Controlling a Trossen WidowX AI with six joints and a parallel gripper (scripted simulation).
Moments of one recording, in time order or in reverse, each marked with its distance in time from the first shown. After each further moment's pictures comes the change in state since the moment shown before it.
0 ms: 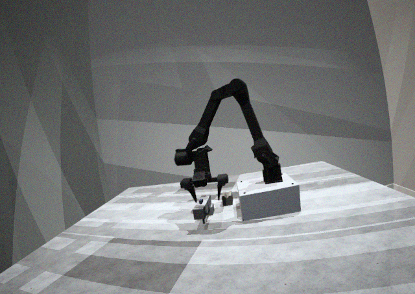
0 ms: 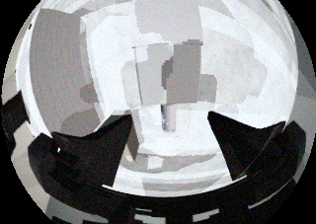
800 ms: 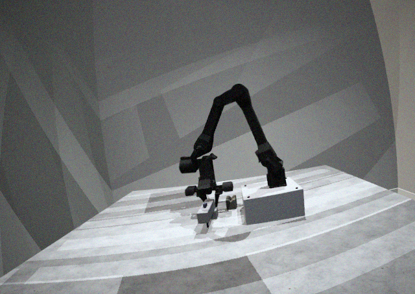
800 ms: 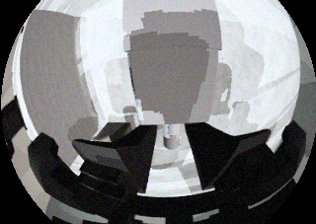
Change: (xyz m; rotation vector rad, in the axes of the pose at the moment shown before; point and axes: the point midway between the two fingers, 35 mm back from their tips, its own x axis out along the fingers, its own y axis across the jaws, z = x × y) arm 0.015 0.002 0.005 0.000 -0.001 0.003
